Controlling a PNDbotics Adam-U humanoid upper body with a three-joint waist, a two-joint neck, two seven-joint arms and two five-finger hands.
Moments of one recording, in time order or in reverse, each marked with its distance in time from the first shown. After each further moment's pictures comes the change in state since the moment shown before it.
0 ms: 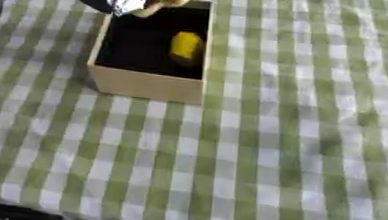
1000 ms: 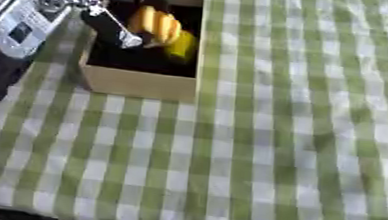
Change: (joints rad) left arm 0.013 -0.070 -0.001 0.310 -0.282 -0.112 0.019; right arm -0.003 0.010 0.001 0.000 -0.013 0.005 0.008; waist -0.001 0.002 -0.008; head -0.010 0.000
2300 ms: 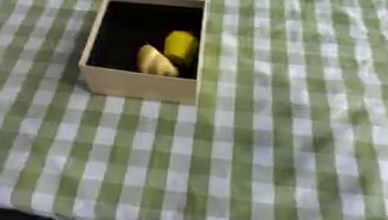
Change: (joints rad) left arm 0.370 0.138 0.391 -0.701 0.785 0.042 0.870; right arm -0.026 -0.012 -0.015 0.000 -0.009 -0.064 -0.049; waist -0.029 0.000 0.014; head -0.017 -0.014
